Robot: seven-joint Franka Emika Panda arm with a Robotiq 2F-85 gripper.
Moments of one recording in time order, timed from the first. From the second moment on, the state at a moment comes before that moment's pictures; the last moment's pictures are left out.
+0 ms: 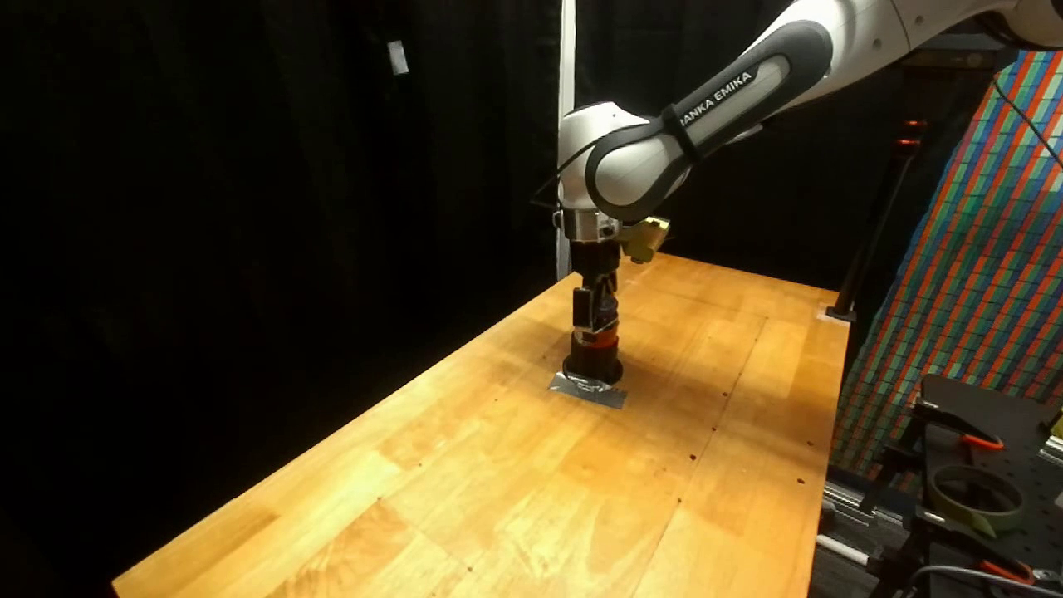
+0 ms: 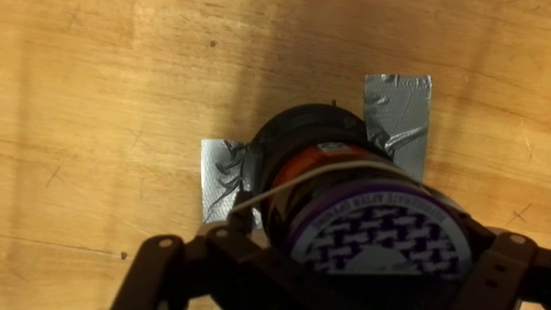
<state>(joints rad) 0.10 0.72 0.07 -1.53 -0.05 2.14 -0.09</state>
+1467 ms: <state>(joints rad) -0.14 0.36 0.21 -2.37 0.13 3.09 -0.27</state>
